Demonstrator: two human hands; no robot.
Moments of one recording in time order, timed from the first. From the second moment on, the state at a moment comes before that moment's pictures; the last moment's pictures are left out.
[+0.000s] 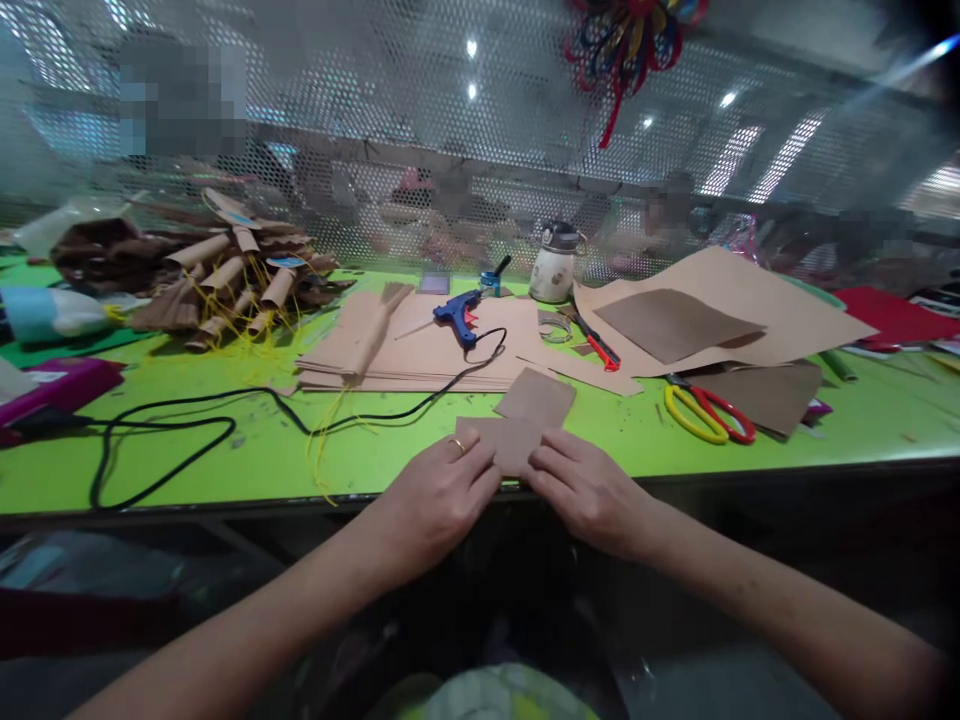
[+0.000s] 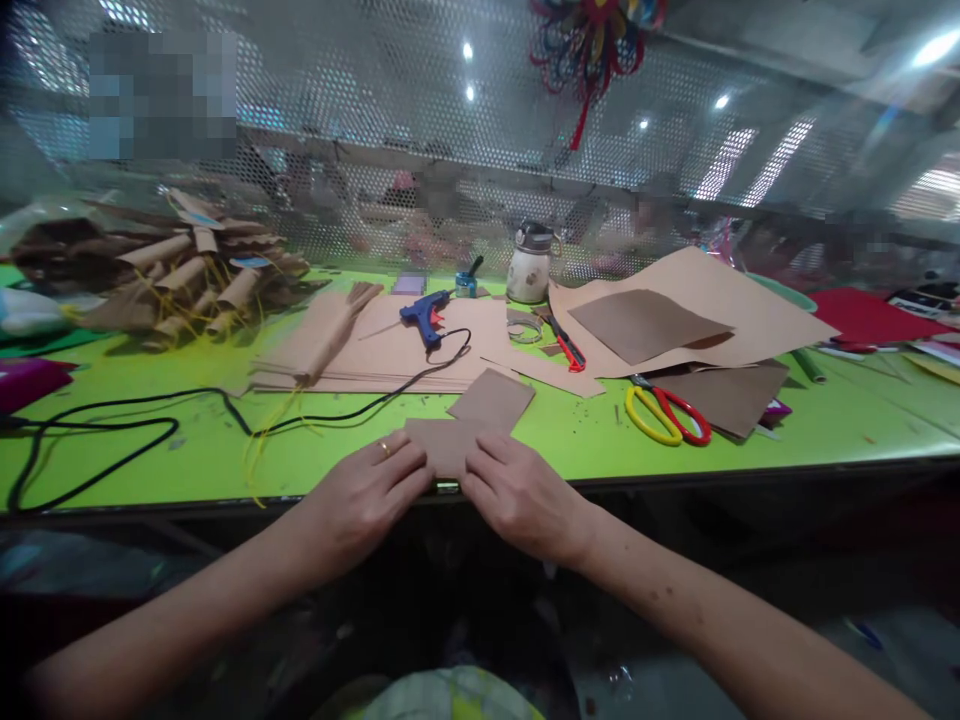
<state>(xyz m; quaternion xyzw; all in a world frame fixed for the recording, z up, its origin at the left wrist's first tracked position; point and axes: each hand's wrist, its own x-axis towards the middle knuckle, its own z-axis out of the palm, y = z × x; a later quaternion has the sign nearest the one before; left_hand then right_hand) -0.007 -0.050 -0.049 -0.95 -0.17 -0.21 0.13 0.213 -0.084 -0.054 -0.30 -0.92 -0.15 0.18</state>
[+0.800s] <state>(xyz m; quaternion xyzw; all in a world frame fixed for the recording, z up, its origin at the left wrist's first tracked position) -0.001 -0.032 -0.045 -0.94 -0.25 -0.18 -0.10 0.210 -0.061 -0.044 -0.41 -0.88 0.13 0.21</state>
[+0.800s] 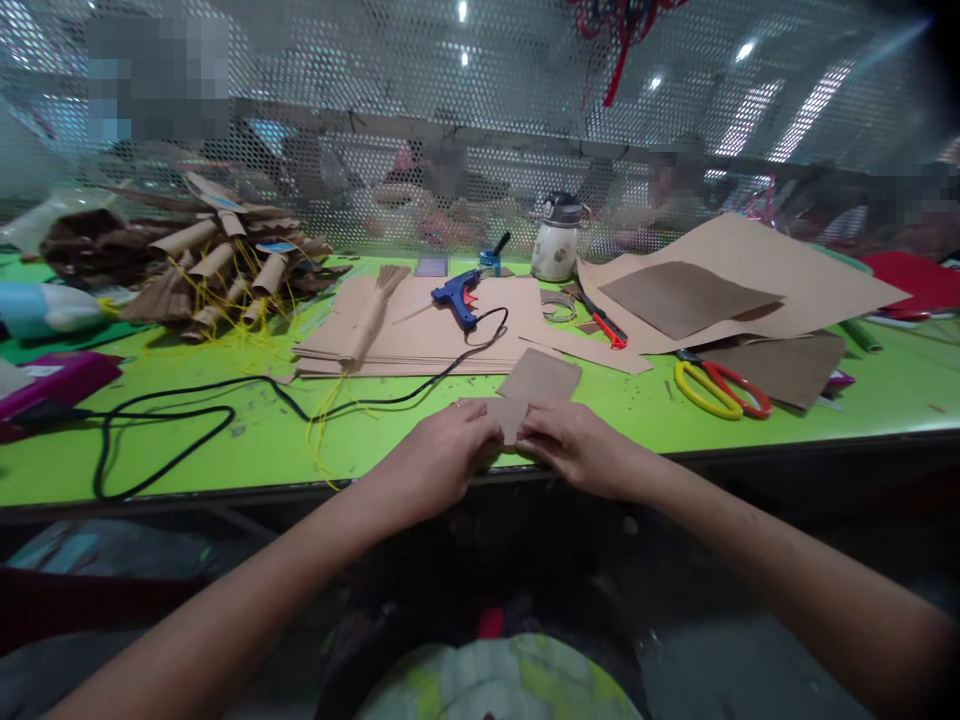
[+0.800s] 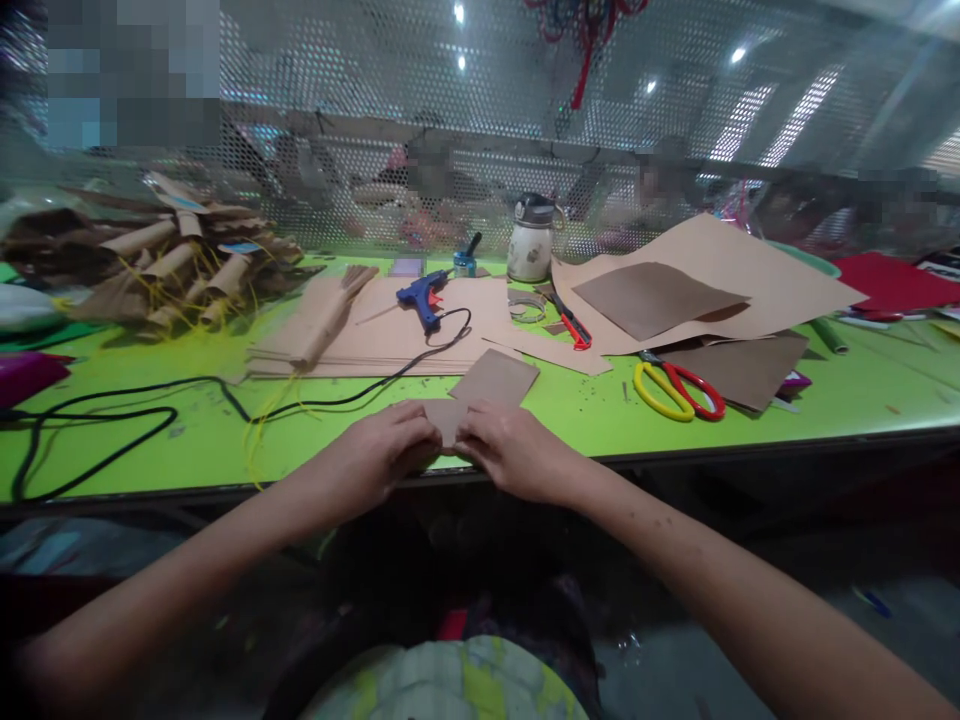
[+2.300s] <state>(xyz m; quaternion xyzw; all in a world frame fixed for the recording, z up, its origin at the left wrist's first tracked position) -0.004 -0.013 -0.028 -0.95 -0.24 -0.12 -0.18 0.215 -0.034 -0.031 -0.43 -0.83 0.32 0.17</state>
